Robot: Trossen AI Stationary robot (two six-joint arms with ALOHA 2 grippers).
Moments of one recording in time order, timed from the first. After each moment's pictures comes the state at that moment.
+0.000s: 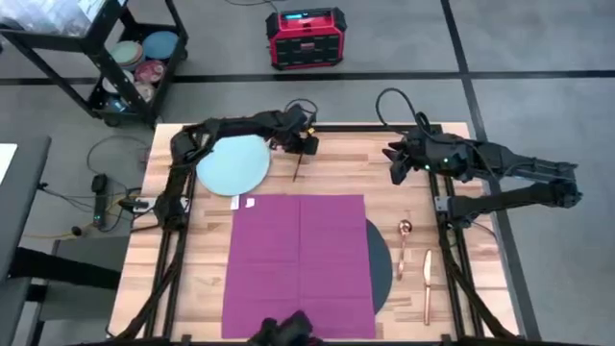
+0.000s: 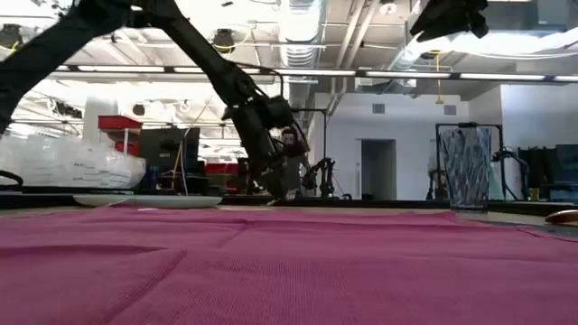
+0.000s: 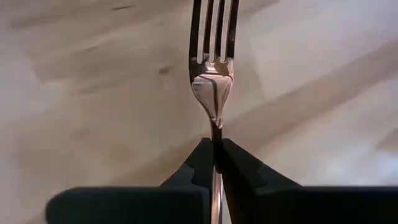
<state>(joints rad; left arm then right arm) 0.63 2.16 1.58 -0.55 0.19 -0.65 -0.11 0.89 1.08 -0.74 0.50 0.45</state>
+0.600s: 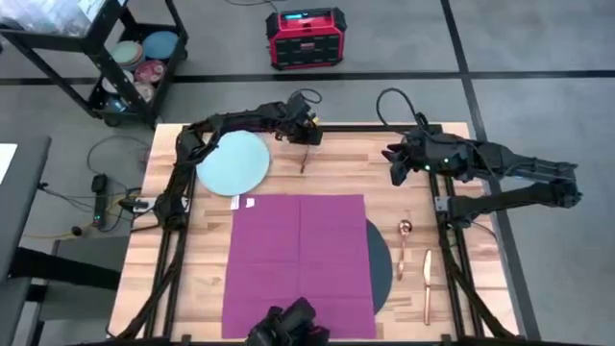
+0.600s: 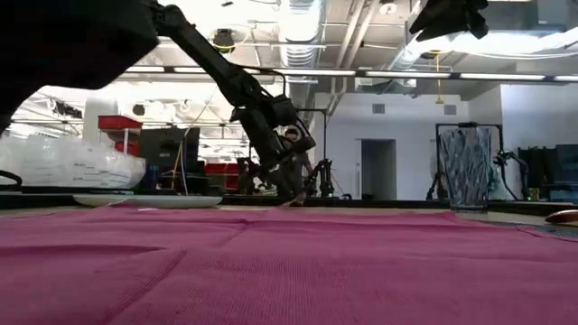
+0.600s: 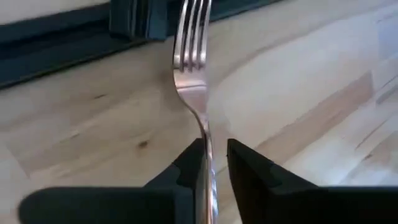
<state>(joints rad) 0.66 2.21 1.69 -0.56 0.22 -0.60 -0.10 0.89 1.08 -0.74 0.47 0.46</state>
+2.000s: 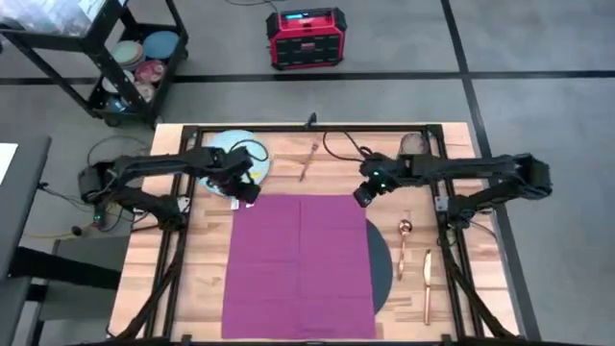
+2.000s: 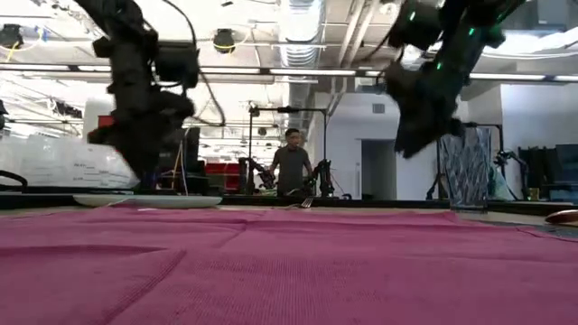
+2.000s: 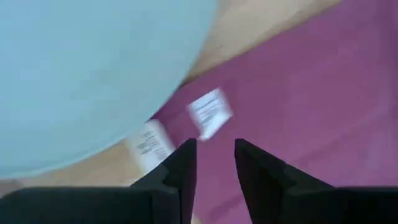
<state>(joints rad) 0.46 1.27 0.73 -0.83 0.12 -0.68 -0.26 1.33 0.80 -0.48 0.01 0.62</state>
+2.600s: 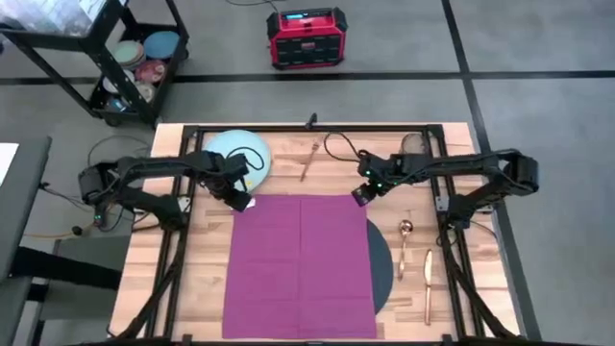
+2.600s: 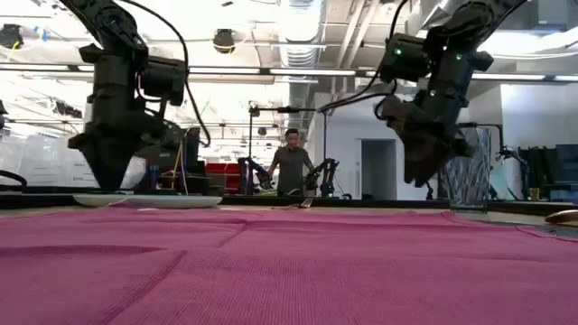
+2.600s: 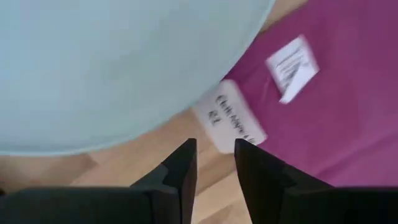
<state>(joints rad) 0.46 1.27 0.66 -0.90 0.05 -0.54 -0.31 1.42 0.80 -0.53 0.00 0.67</state>
